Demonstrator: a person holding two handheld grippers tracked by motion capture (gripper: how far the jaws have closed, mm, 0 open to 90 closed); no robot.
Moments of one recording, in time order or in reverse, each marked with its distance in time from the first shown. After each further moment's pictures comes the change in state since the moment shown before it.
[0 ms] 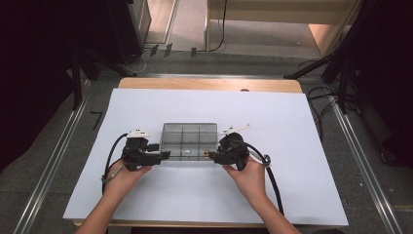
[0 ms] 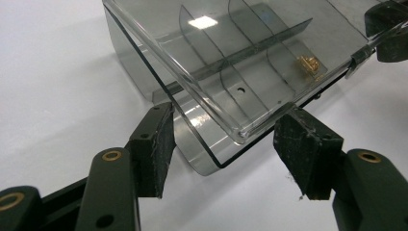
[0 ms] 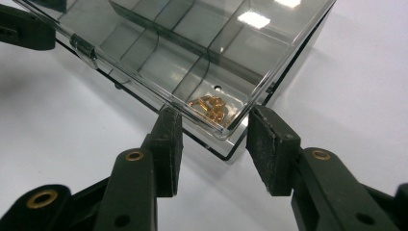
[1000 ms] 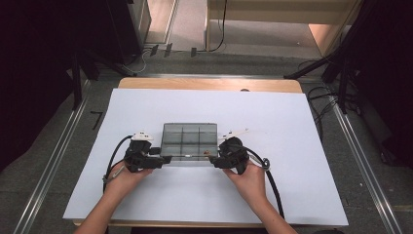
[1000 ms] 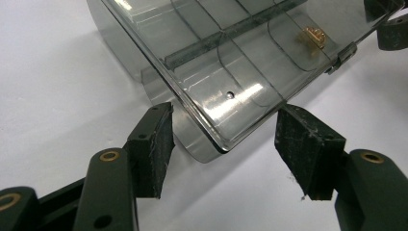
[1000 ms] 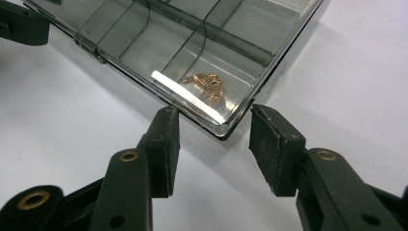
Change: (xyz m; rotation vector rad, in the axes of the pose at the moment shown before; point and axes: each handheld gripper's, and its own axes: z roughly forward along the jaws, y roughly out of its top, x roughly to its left) left arm 0.002 -0.006 0.010 0.055 -0.018 0.040; right arm -0.002 -0.012 0.009 0.031 -0.009 -0.004
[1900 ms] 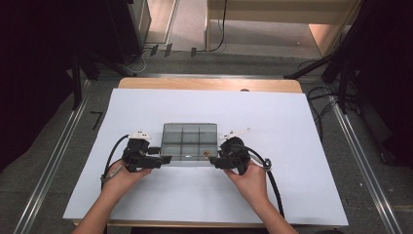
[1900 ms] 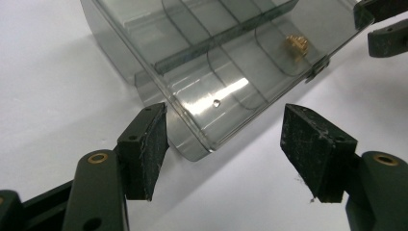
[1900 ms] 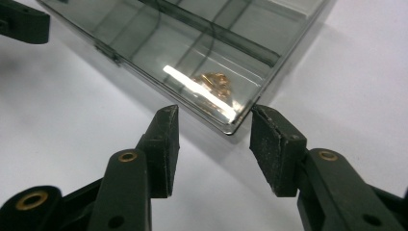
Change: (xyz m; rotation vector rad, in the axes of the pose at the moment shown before) left arm 0.001 0.004 -0.011 -0.022 -0.053 -0.031; right arm 0.001 0.001 -0.009 -0.001 0.031 -0.003
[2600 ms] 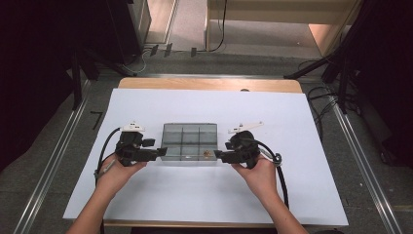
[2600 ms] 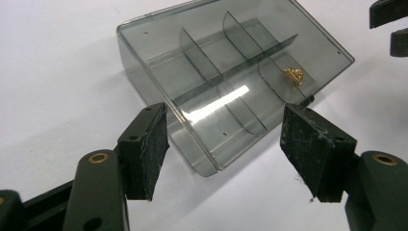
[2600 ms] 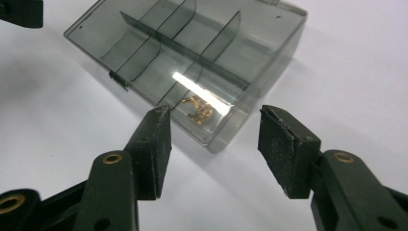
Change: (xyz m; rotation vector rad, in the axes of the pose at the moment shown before) left arm 0.002 0.018 -0.022 -0.042 0.049 -0.006; right arm -0.018 0.008 -0.029 -0.072 0.018 -0.024
